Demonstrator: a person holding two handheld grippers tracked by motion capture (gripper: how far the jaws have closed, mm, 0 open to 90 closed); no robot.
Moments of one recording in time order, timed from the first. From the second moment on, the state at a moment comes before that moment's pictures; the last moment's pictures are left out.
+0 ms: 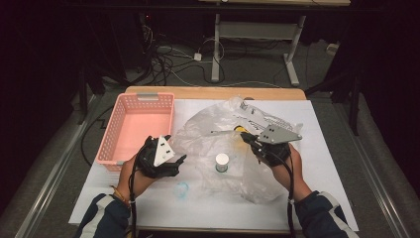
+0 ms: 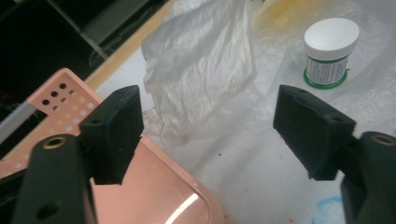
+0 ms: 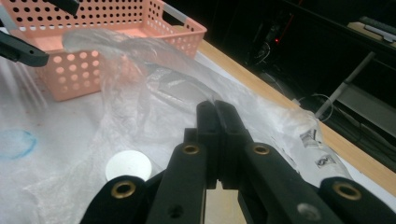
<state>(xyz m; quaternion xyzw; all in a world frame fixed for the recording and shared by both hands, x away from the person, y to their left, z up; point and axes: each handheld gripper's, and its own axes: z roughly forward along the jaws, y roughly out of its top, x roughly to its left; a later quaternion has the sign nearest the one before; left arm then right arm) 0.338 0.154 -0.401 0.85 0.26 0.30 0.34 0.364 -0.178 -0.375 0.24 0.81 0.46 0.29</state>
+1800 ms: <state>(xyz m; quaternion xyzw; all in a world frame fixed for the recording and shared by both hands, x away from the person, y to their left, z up) 0.350 0.139 -0.408 0.87 0.23 0.27 0.36 0.239 -0.204 -0.403 0.13 0.87 0.45 0.15</state>
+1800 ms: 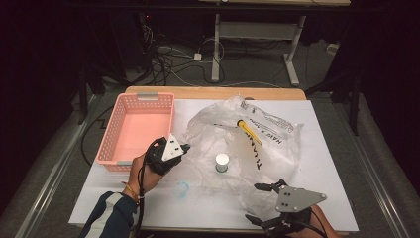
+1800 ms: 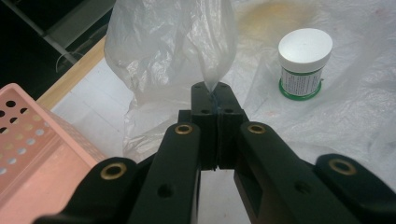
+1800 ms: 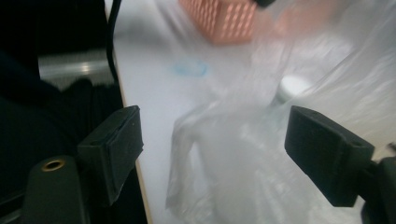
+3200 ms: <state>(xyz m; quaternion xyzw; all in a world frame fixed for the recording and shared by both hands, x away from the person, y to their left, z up) 0.357 0.152 -0.404 0.83 0.25 0.28 0.40 0.286 -0.226 -0.395 0.20 0.81 0.46 0.31</state>
